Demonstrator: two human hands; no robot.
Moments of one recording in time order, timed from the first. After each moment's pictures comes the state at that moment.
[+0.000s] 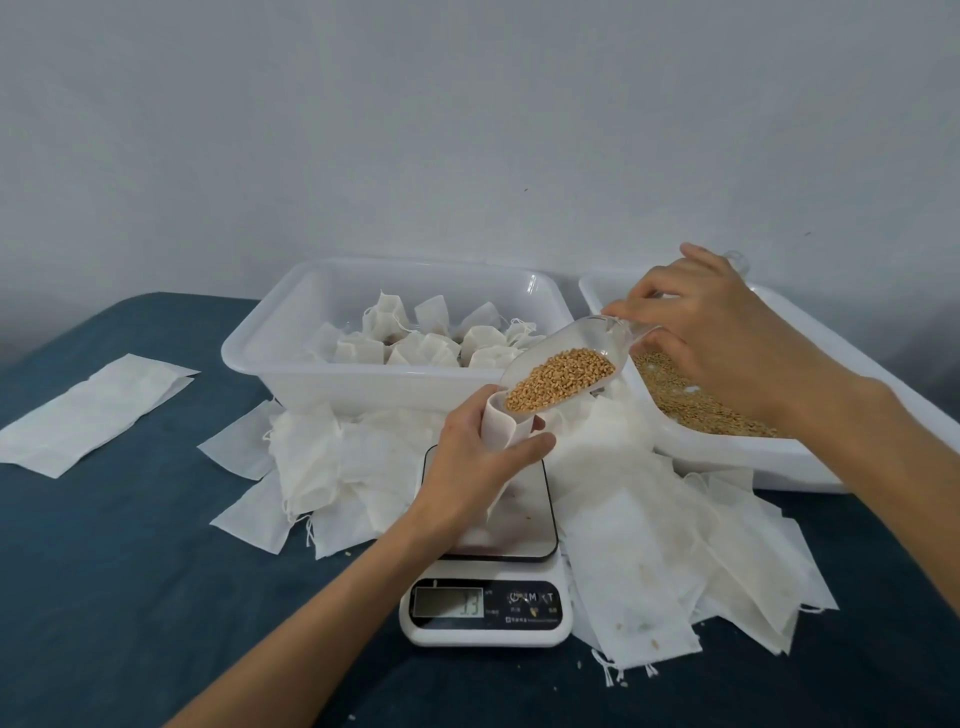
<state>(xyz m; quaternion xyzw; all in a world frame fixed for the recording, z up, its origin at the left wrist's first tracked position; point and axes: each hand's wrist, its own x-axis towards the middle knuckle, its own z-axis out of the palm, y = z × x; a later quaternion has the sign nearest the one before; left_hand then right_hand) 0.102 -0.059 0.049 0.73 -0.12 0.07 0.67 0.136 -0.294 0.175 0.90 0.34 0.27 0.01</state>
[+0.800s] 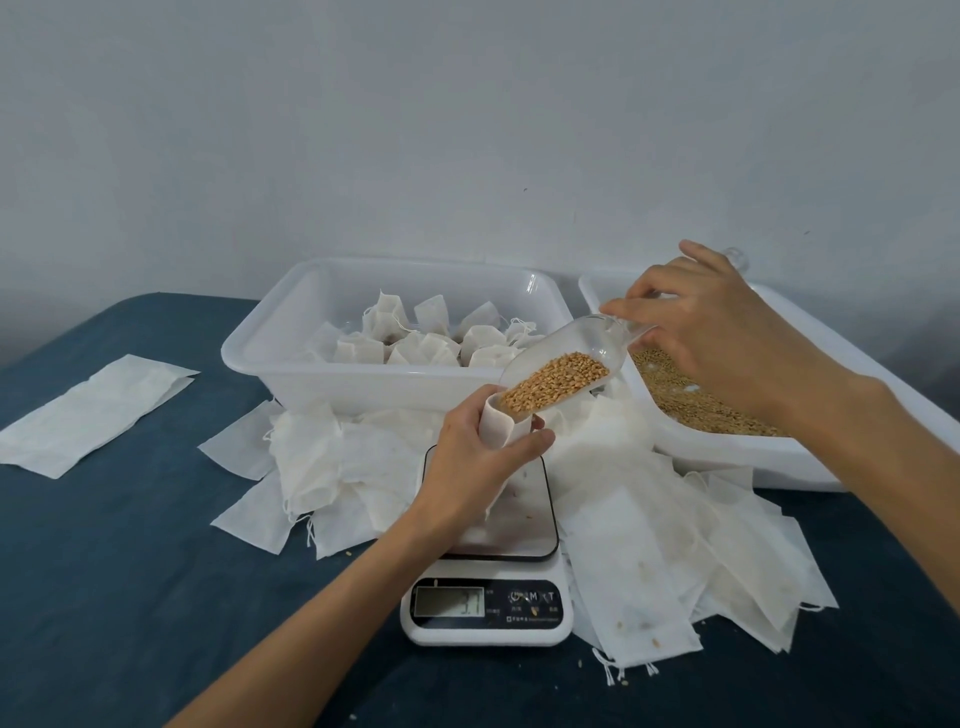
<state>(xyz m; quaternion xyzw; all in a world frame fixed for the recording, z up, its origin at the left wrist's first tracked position) 0.098 -0.060 0.054 0.74 -0.10 0.07 0.67 0.138 -0.294 0.173 0.89 0.35 0.30 0.03</state>
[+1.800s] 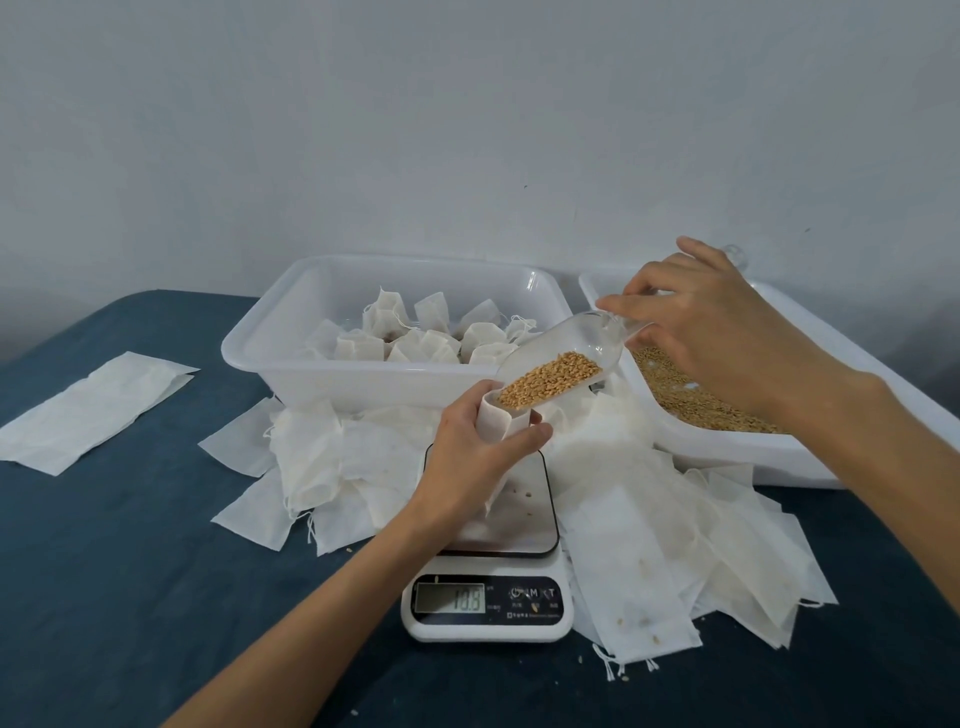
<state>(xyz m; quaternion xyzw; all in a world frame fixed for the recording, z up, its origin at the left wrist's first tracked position) 0.098 -0.058 0.055 0.73 -0.09 0.06 0.67 0.141 -0.292 0.172 0.89 0.35 0.30 0.04</state>
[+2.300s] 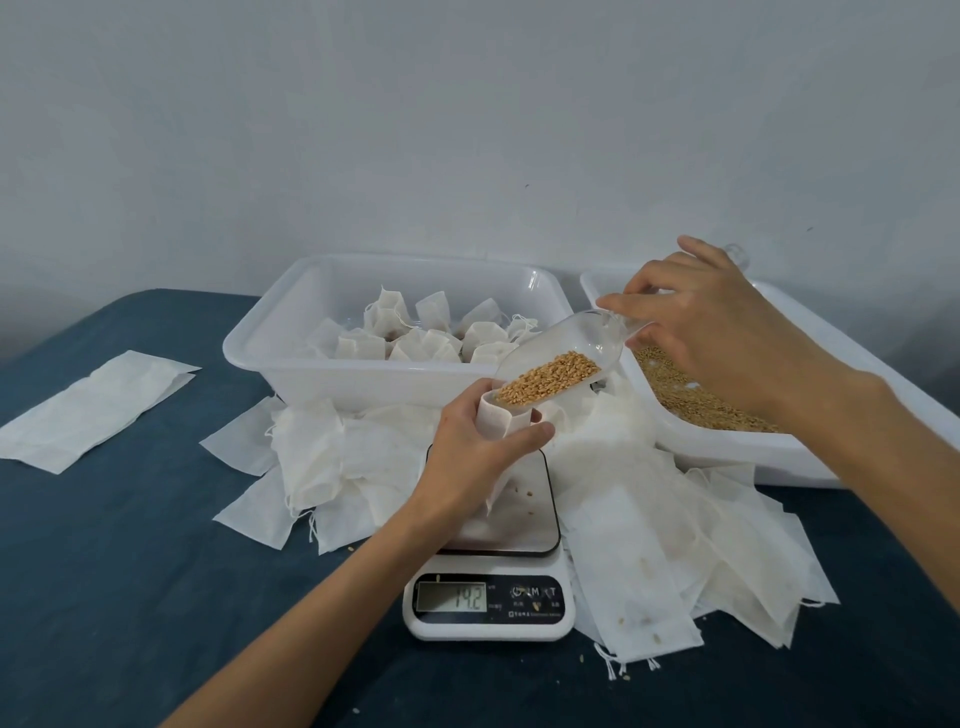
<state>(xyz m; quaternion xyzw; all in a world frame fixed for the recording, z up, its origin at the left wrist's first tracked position) 0.101 -0.056 0.053 0.72 -0.09 0.05 0.68 0.144 -0.293 0.170 0.88 0.35 0.31 0.04</state>
